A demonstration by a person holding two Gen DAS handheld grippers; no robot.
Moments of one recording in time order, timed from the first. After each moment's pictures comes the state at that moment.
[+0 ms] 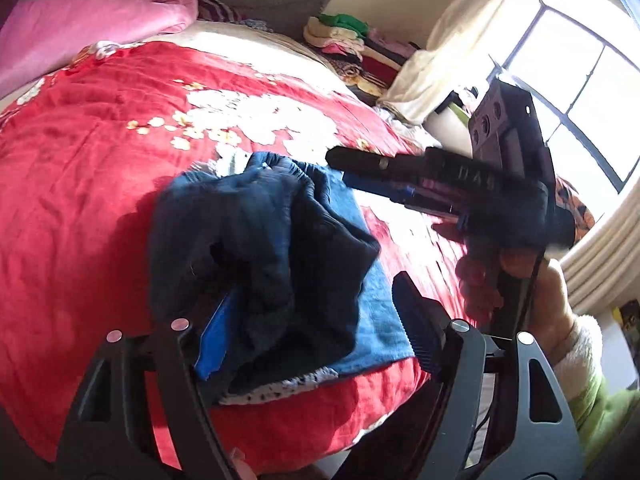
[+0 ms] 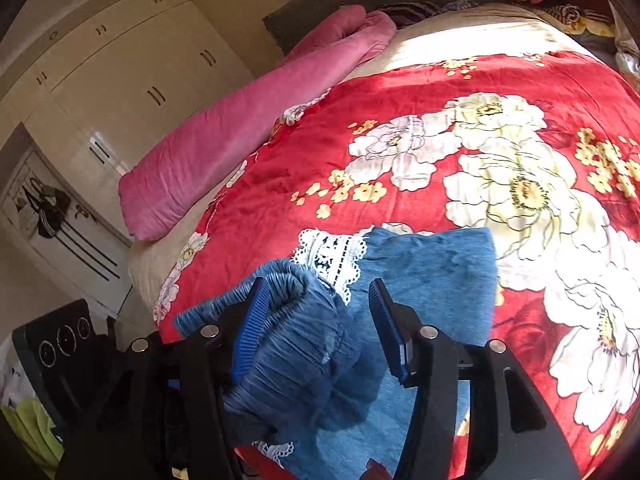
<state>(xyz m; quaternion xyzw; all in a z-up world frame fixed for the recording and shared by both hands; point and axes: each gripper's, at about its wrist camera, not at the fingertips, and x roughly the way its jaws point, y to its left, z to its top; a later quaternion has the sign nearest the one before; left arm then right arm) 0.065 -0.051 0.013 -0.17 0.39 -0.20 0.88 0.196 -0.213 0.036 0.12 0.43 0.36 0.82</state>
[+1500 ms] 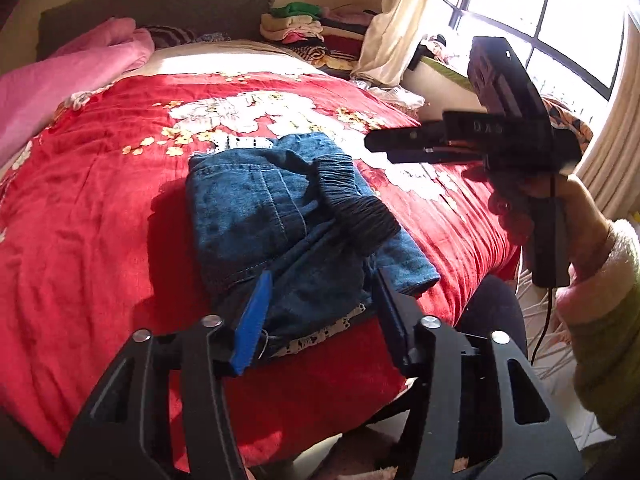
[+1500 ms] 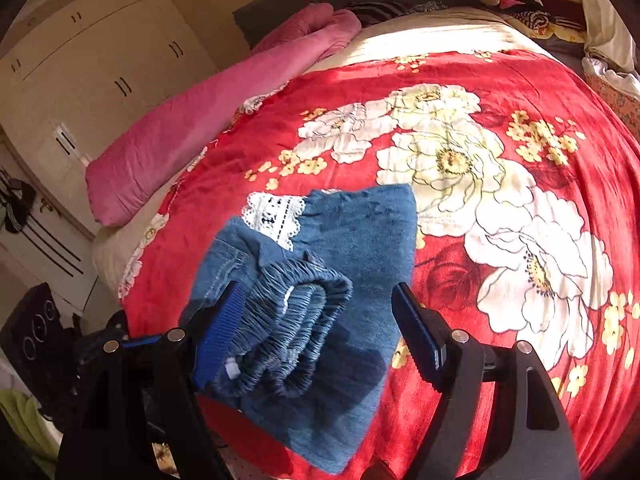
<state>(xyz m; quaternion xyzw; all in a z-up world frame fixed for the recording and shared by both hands) 0.025 -0.056 0.008 -0.03 0.38 -0.23 0.89 0.164 -0.243 0.035 0.07 0.44 0.30 0.84</state>
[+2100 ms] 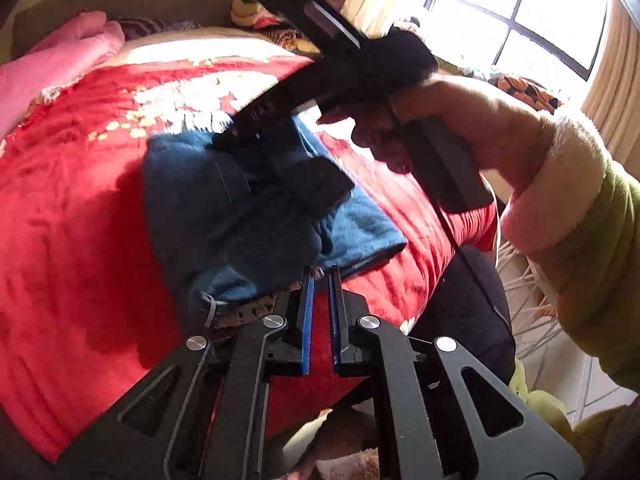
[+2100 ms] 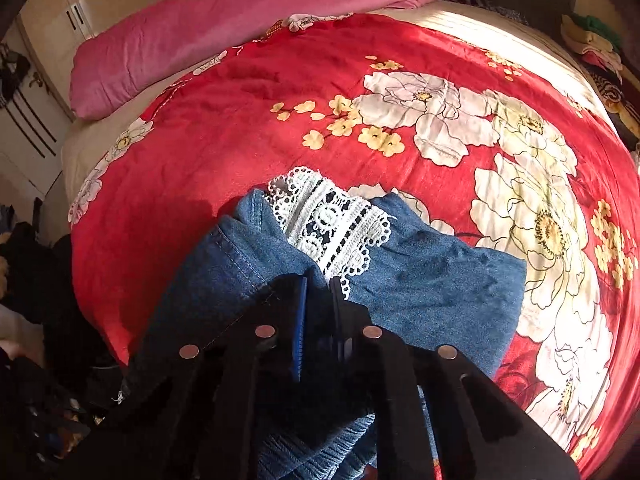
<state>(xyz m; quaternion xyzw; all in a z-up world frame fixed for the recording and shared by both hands) 0.008 -0.060 0.003 -0.02 0.39 -0.27 0.88 0.206 -0.125 0.005 -0.14 0.49 0.32 0.80</state>
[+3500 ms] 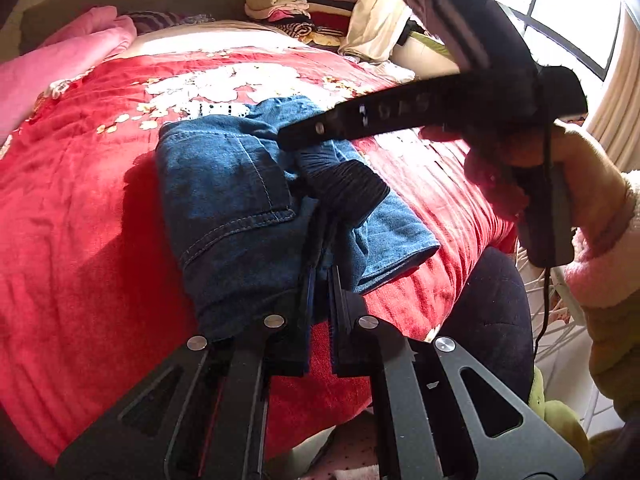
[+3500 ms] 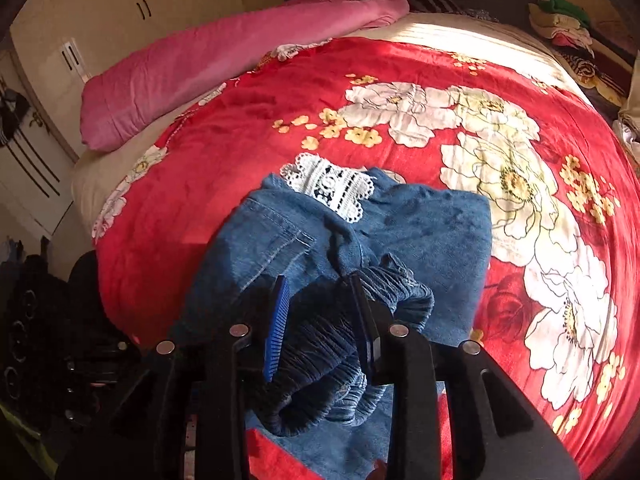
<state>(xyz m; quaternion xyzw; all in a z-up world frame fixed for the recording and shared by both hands) 0.030 -0.069 -0.013 -0.01 0.41 -0.25 0.88 0.163 -0.168 0.019 -0.07 0.47 0.31 0.82</state>
